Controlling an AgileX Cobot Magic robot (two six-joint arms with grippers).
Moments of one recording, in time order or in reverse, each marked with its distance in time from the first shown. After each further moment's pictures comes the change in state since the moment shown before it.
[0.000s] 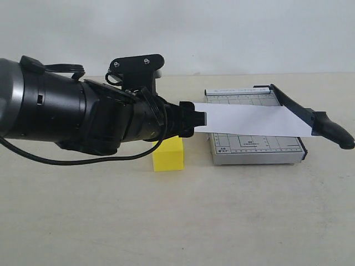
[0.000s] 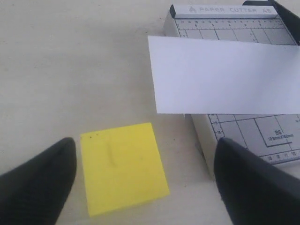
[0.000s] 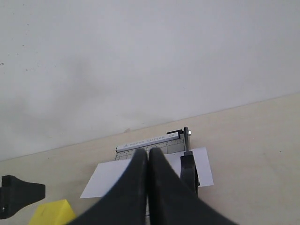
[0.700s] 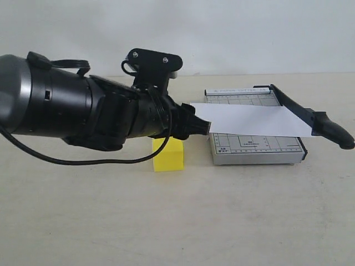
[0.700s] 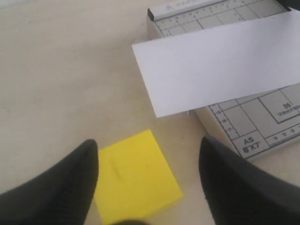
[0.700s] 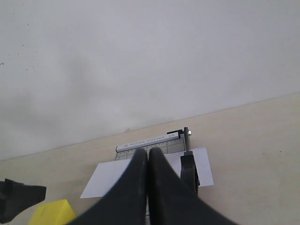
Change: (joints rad) left arm 0.001 0.015 -0.023 0.004 0.013 0.233; right arm 0.000 0.000 0.000 0.000 0.000 0.000
